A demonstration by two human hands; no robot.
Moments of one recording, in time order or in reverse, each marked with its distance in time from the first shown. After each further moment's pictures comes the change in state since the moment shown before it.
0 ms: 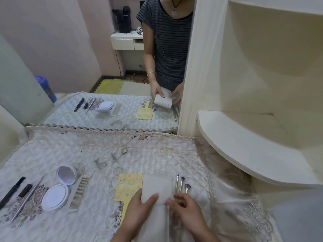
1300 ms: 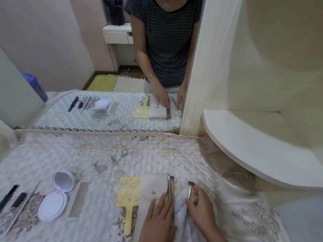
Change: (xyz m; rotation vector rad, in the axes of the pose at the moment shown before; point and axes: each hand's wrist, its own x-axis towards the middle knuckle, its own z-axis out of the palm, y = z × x) left_hand 0.027 -0.077 0.033 1.281 0.105 0.930; right_hand 0.041 0.028 -0.014 -0.528 0.286 -0.244
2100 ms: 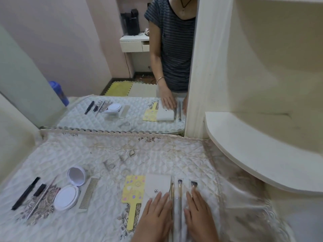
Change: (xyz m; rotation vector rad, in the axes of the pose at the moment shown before) left_hand -0.010 -0.009 -0.009 -0.044 0.079 -0.049; right_hand 0.000 0.031 0.021 -0.498 -0.012 -0.467
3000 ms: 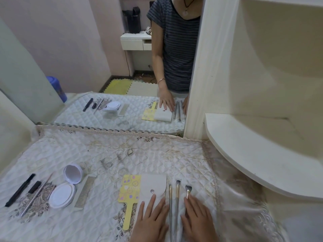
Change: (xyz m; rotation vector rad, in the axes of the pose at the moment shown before) left_hand -0.013 0.000 0.012 0.093 -0.183 -0.053; right_hand -0.015 0.001 -0.009 0.054 0.108 -0.031
